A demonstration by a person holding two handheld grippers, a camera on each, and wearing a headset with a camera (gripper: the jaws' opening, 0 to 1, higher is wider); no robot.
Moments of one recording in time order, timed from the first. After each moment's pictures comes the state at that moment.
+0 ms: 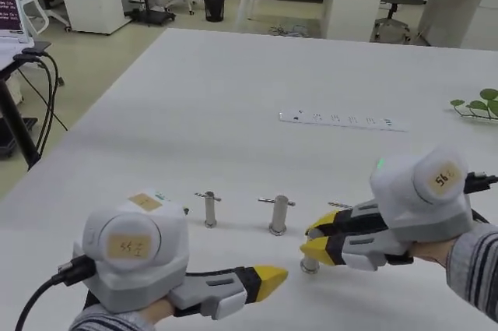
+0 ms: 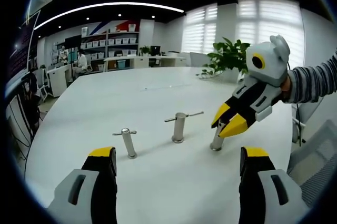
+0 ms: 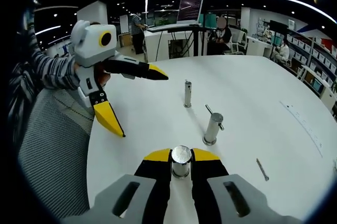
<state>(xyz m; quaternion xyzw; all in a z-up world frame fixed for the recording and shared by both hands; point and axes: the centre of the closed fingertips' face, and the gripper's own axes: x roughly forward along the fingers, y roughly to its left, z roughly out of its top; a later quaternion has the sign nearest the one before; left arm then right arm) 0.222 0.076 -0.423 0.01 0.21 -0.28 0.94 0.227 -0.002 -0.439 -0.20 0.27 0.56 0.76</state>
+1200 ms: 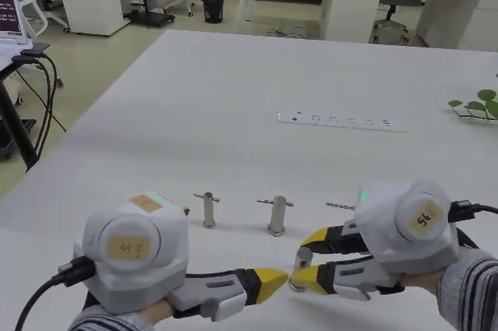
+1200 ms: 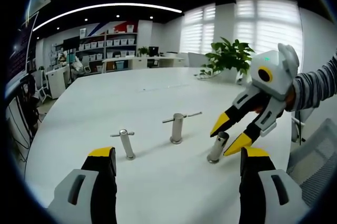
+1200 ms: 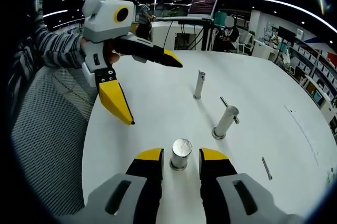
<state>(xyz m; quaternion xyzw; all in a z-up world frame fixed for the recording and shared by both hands) 0.221 0.073 -0.422 0.01 0.21 -0.29 0.94 0.211 -0.004 -0.455 -0.25 0.27 0.56 0.74</state>
